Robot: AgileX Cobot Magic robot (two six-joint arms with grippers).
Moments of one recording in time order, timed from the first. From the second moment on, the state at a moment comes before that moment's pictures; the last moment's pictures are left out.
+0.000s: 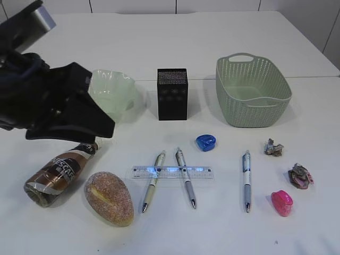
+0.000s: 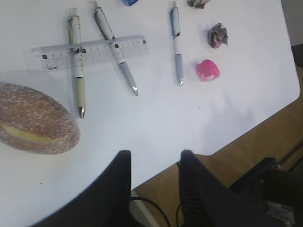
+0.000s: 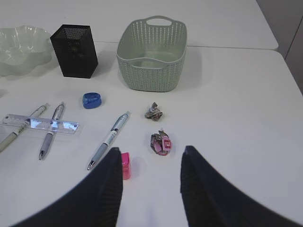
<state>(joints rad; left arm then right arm) -0.50 1.32 -1.01 -0.60 0.80 -0.06 0.09 0.06 -0.50 0.00 0.92 -0.01</state>
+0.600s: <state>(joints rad) -0.50 1.46 -1.01 -0.64 0.79 -0.08 0.09 0.06 -0.50 0.00 0.92 -0.01</state>
